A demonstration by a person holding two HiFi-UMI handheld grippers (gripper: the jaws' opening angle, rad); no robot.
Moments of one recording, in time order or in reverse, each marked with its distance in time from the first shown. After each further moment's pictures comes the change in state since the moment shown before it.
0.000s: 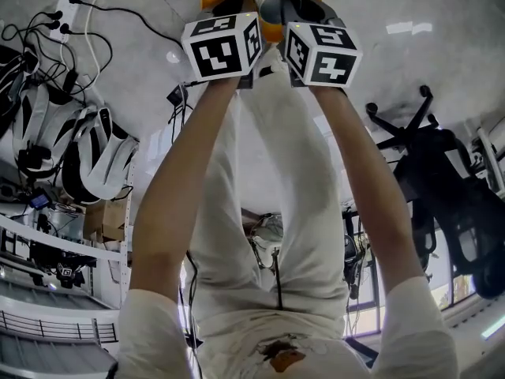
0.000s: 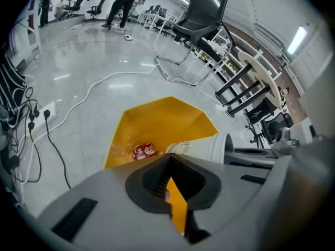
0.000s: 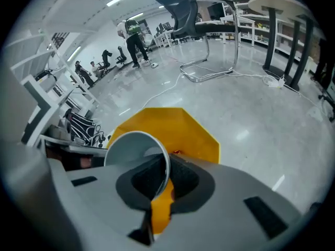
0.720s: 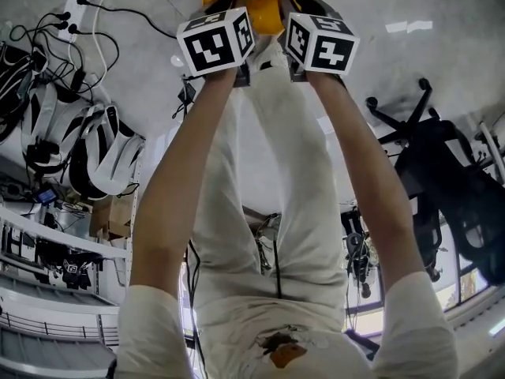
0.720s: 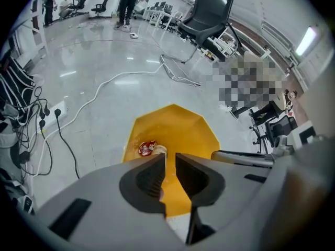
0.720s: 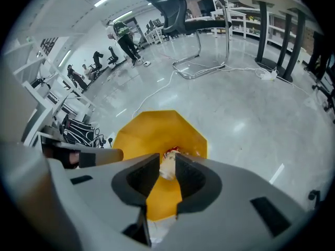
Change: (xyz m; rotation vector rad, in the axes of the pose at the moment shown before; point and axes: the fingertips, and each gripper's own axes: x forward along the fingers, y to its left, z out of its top) left arm -0.034 0.000 0.010 -0.037 0.038 0.051; right arm -0.024 -0.004 0.005 0.084 0.044 -0.033
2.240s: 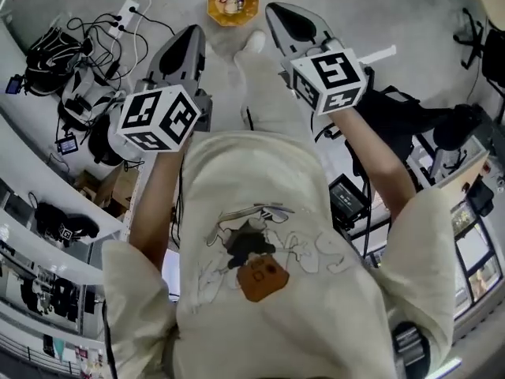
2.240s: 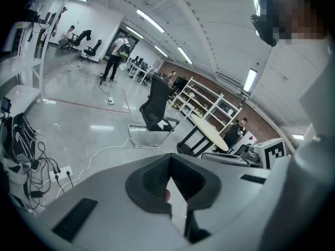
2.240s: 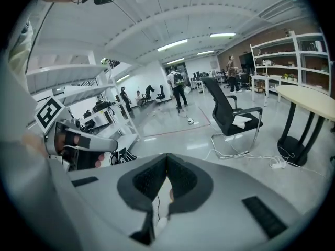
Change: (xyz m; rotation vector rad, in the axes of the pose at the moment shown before) left arm -0.607 -0.223 0.124 0.114 -0.508 -0.280; right arm -0.568 0.219 0.203 -0.382 -0.438 0.262
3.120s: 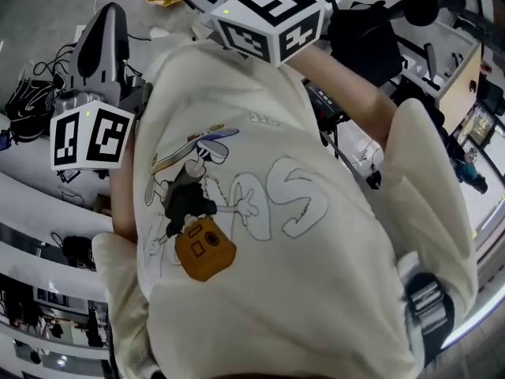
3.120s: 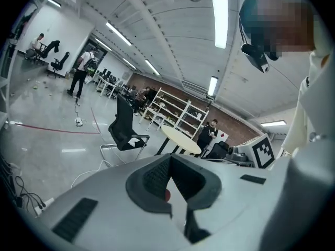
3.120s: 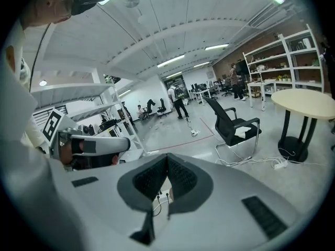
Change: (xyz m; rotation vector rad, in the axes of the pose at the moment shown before) left arm -0.091 -0.144 0.057 0.218 -0.092 -0.271; right arm -0.128 0.070 0.072 0.079 -0.143 0.020
